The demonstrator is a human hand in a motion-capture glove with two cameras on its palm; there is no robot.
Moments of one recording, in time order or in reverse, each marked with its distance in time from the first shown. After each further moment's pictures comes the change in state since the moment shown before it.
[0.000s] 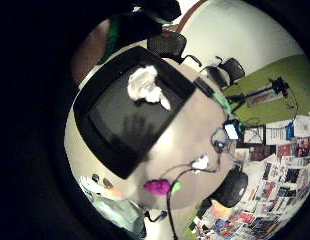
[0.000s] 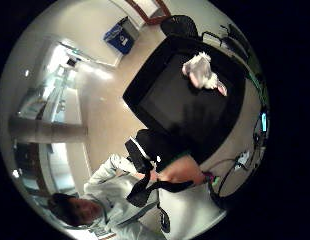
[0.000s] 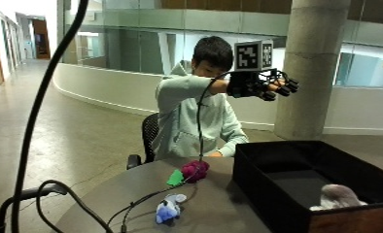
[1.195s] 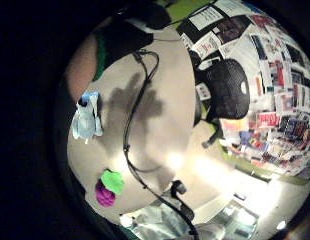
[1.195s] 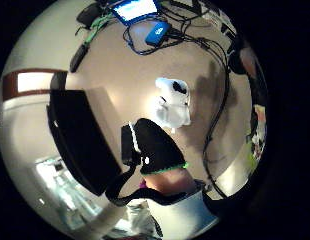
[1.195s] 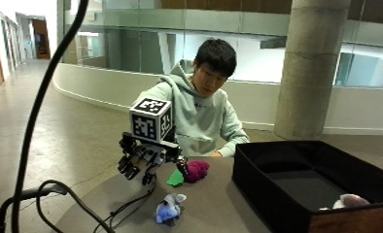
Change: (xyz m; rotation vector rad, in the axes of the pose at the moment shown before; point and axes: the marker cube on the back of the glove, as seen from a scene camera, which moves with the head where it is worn) arm 0.268 0.195 0.128 -0.335 0.063 1.166
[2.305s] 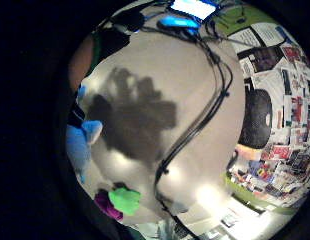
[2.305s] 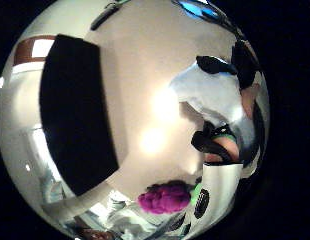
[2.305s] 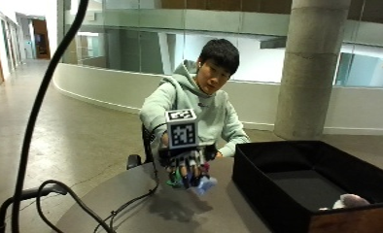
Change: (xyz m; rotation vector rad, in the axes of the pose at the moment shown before) arm -0.077 0.033 0.053 0.132 -0.101 -0.458
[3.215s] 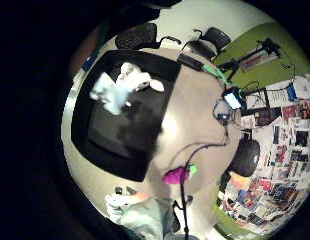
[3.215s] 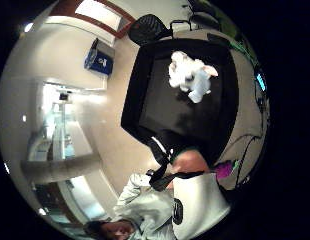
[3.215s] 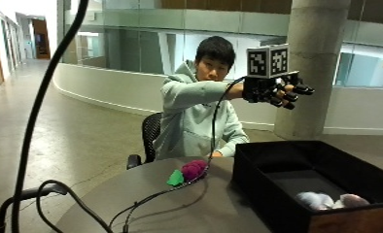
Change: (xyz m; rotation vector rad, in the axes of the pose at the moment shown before) arm -0.275 0.031 -0.183 0.079 -0.064 -0.359
